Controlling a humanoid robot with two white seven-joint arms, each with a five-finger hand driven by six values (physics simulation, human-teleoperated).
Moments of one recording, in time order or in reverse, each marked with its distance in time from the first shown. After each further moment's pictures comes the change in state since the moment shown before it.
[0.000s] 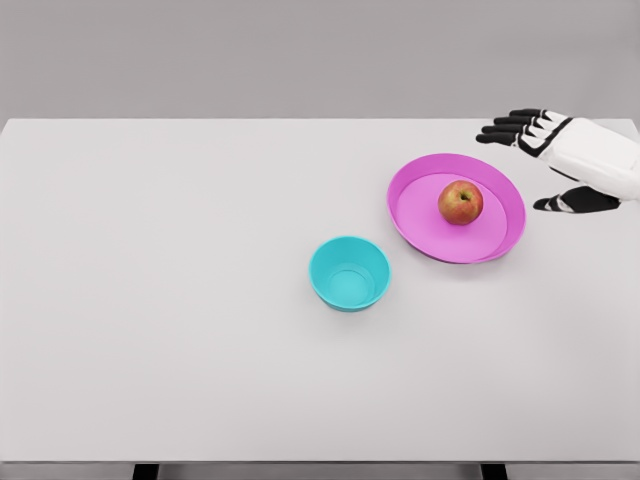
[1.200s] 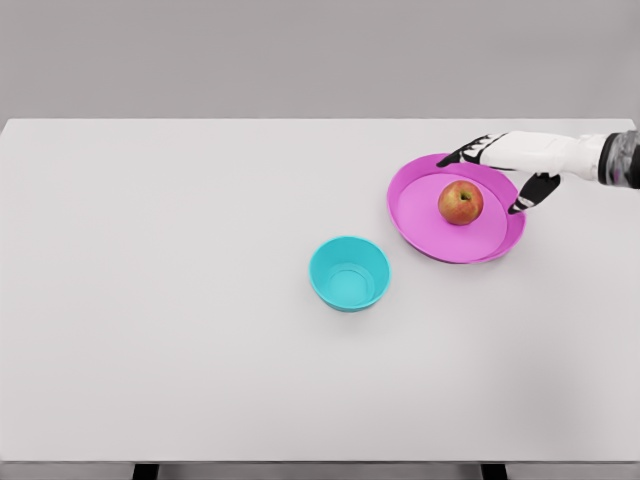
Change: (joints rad) left arm 0.000 0.000 0.000 0.000 0.000 0.000 0.000; right arm -0.468 0.254 0.390 0.482 0.001 -0.001 0.411
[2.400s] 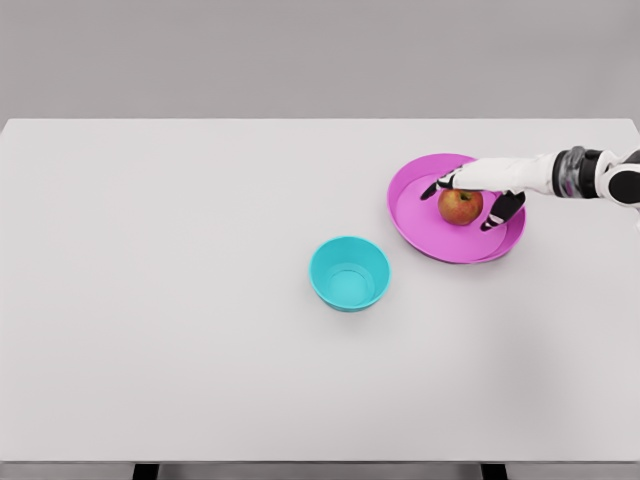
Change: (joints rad) left arm 0.000 0.000 0.000 0.000 0.000 0.000 0.000; right arm -0.069 0.124 0.151 0.194 0.025 0.000 0.003
